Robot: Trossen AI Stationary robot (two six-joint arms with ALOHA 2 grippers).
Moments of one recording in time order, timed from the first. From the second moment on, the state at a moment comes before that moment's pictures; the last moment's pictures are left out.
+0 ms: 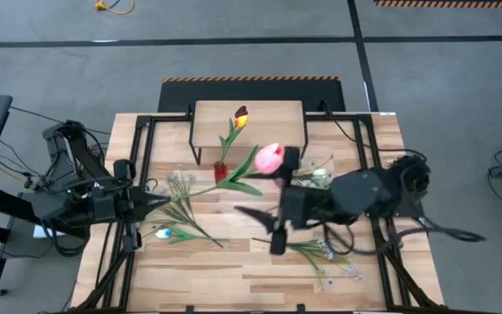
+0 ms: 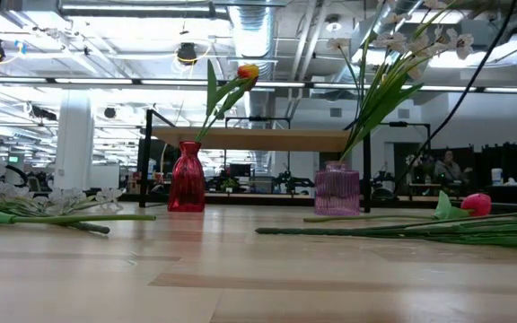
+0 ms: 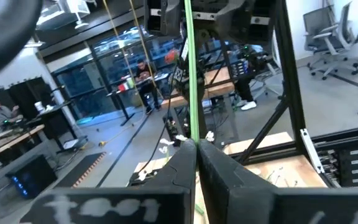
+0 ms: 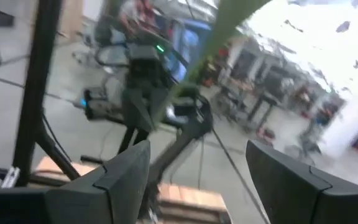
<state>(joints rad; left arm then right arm) -0.99 1.00 1.22 -0.11 -1.13 0.37 0.52 1.85 2.35 -0.50 0.65 -0.44</state>
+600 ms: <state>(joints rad) -0.88 1.00 1.22 -0.15 -1.02 0.34 0.47 1.90 2.35 -0.24 0.49 -0.52</state>
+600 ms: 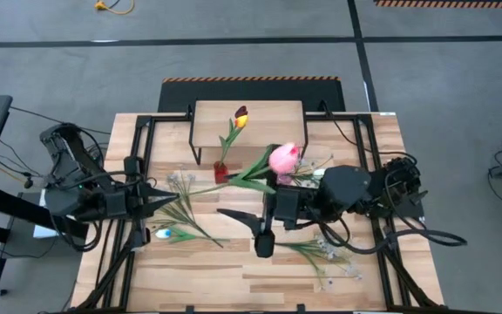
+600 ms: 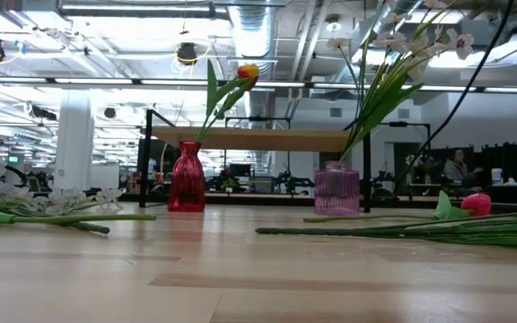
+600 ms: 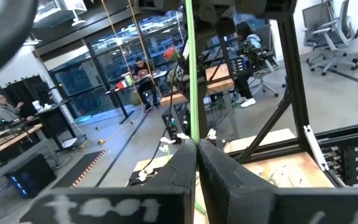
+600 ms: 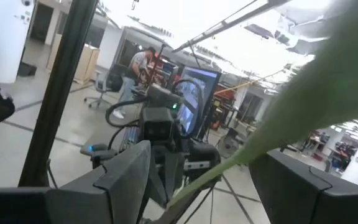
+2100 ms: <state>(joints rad) -0.85 1.02 1.22 -0.21 -1.12 0.28 0.46 1.89 2.35 -0.34 0.78 -0.59</state>
